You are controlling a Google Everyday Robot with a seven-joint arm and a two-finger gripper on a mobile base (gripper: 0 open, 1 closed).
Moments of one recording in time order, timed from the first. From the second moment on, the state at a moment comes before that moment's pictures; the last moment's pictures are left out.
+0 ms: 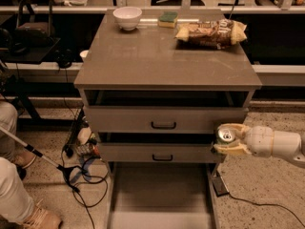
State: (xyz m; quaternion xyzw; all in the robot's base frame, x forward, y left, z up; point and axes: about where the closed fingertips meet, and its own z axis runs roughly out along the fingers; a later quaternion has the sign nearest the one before) arm 0.548 -0.246 0.659 -0.50 0.64 0.24 0.53
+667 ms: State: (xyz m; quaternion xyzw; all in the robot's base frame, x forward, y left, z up) arm 0.550 -0.251 0.691 -0.49 0.65 0.23 0.53
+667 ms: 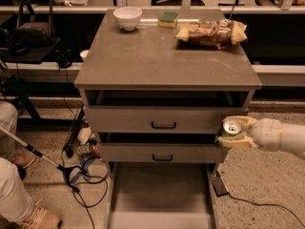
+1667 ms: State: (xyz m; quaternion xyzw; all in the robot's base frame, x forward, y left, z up) arm 0.573 -0.300 0.849 -0.42 0.72 0.17 0.53
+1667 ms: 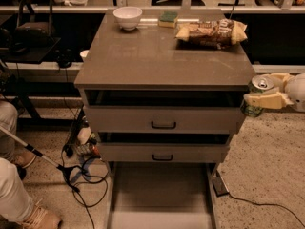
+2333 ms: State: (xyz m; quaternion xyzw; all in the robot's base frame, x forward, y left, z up) arm 0.578 -0.302 0.881 -0.41 0.71 0.17 0.54
